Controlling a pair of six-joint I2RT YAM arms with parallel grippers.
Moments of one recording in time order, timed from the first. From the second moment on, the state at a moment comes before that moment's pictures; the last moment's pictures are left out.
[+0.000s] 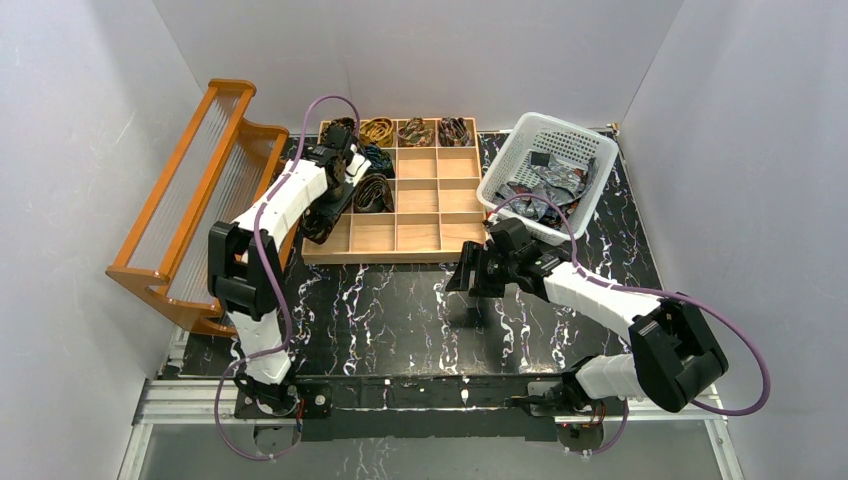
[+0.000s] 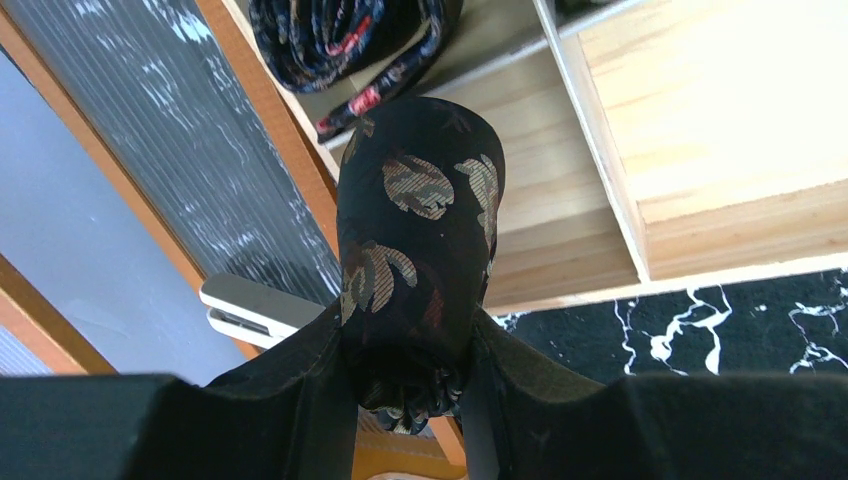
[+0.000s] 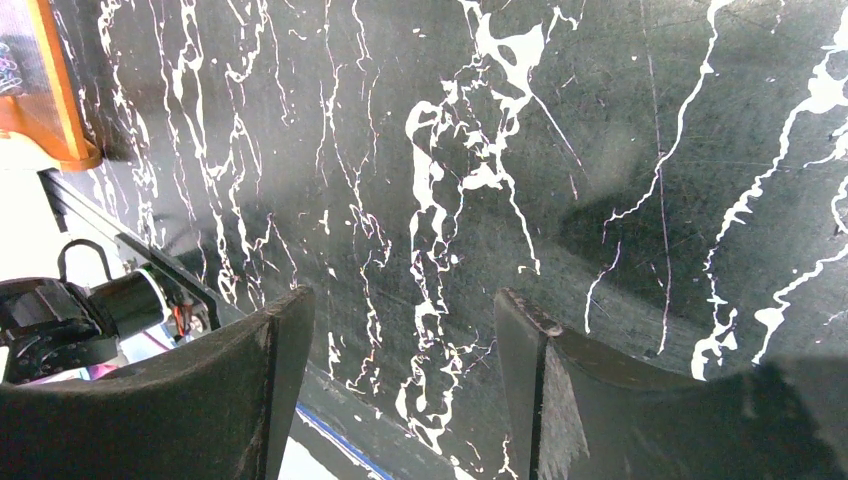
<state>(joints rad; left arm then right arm) -0.33 1.86 1.64 -1.04 -0.31 0.29 0.62 1.31 0.69 -0.25 -0.31 0.72</state>
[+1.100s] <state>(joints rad) -0.31 1.83 1.58 -0.99 -0.27 0.42 0.62 1.32 0.69 -0.25 -0.32 0.70</state>
